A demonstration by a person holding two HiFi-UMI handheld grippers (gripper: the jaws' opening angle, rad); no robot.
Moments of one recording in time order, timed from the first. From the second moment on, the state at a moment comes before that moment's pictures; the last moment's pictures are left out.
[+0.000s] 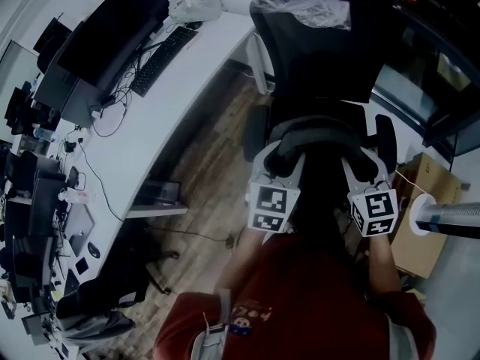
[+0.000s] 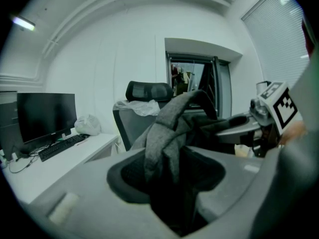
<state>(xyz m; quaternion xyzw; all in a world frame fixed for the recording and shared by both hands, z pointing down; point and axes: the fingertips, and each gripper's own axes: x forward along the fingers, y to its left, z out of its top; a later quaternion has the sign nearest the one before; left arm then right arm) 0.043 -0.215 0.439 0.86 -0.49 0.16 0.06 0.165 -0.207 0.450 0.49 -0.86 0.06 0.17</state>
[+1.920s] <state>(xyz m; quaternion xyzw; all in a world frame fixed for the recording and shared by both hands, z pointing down) 0.045 -0.205 0.408 0.86 -0.48 0.14 0.03 0.166 -0.197 0.420 0.51 -0.85 0.02 0.15</state>
